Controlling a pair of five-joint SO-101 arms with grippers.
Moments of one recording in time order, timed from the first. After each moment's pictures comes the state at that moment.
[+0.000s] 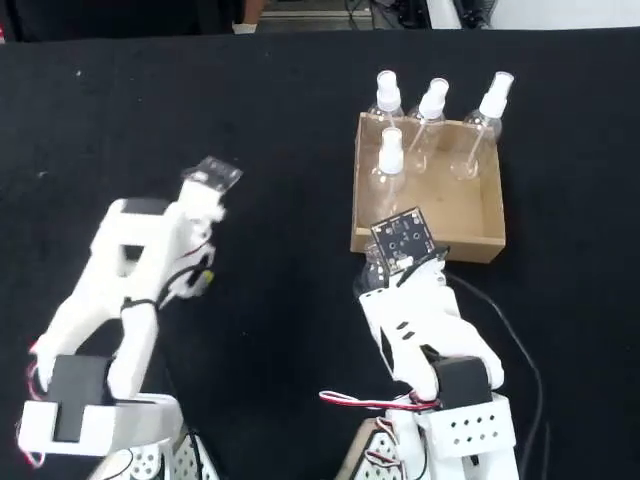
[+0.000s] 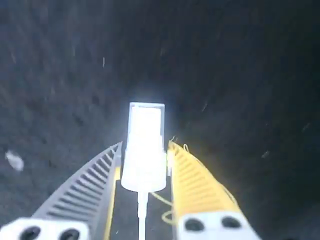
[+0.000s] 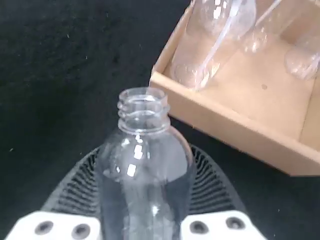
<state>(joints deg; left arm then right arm) -3.3 -9.3 38.2 62.6 -29.0 -9.2 -84.5 76.8 62.4 12.8</state>
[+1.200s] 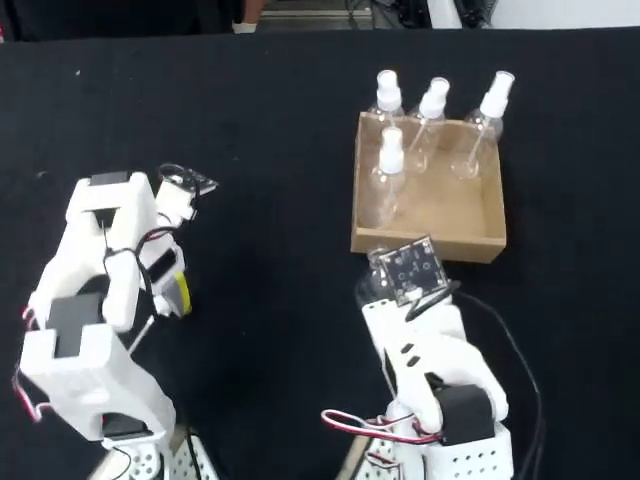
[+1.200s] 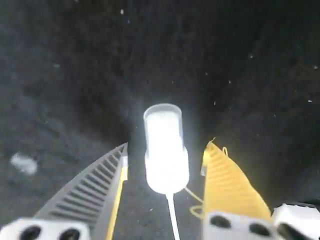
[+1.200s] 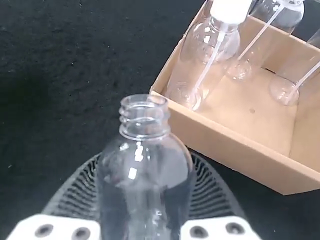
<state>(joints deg) -13.2 10.8 20.8 75.8 -45.3 -9.2 -103.1 82.3 67.7 12.8</state>
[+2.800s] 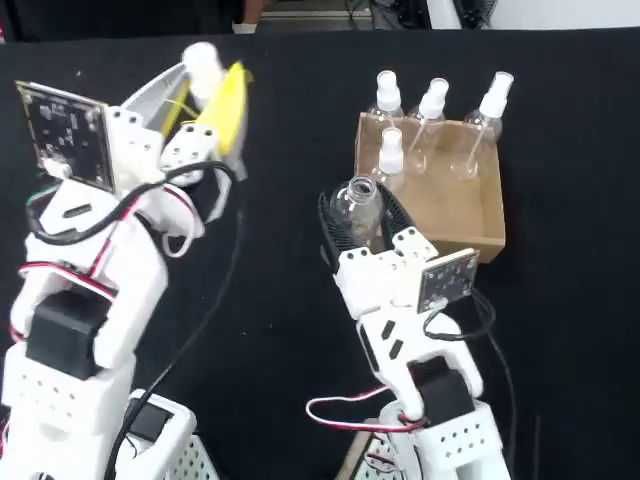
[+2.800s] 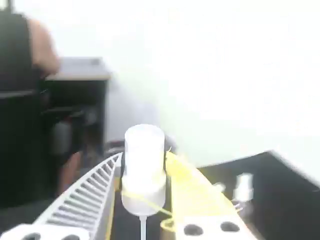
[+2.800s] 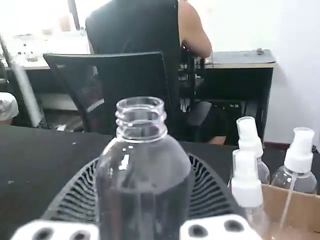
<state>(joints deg) 15.0 -52.8 14.7 40.5 2.9 -18.9 -96.1 90.8 12.4 -3.9</state>
